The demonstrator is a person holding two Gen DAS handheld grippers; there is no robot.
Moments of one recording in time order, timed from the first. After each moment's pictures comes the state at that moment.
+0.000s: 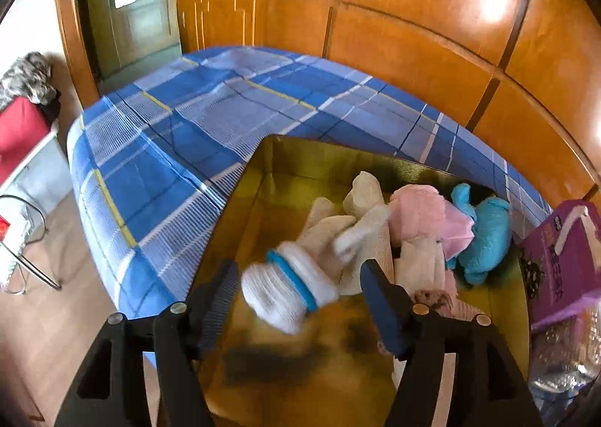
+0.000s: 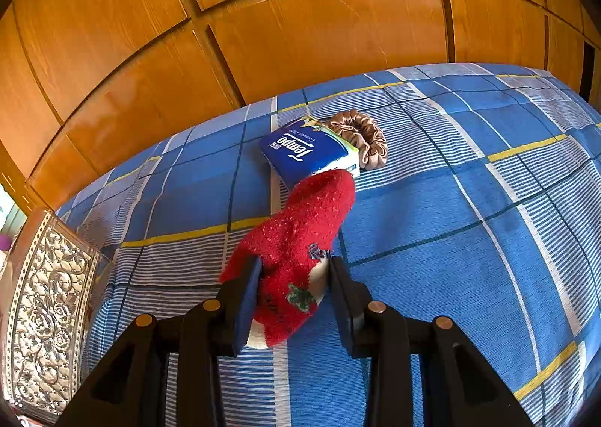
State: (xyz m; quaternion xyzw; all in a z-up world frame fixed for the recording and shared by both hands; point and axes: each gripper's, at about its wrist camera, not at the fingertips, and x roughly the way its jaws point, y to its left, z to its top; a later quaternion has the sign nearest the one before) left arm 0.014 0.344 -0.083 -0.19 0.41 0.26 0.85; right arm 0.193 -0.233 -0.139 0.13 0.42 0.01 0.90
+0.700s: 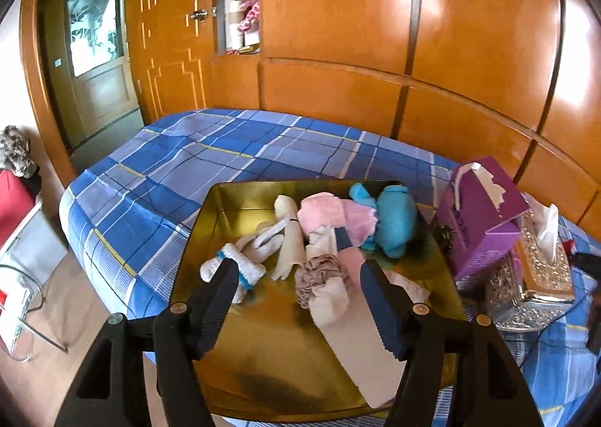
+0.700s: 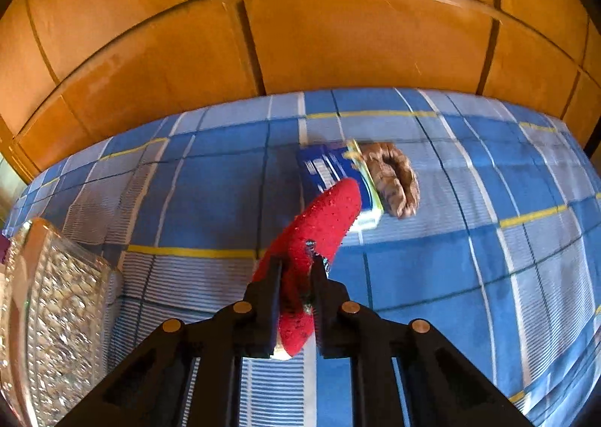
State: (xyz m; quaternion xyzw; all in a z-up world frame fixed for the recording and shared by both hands) left arm -0.025 0.265 -0.026 -0.09 0.35 0.18 0.91; right arm 0.236 -0.198 -0.101 0.04 0.48 0.01 0.88
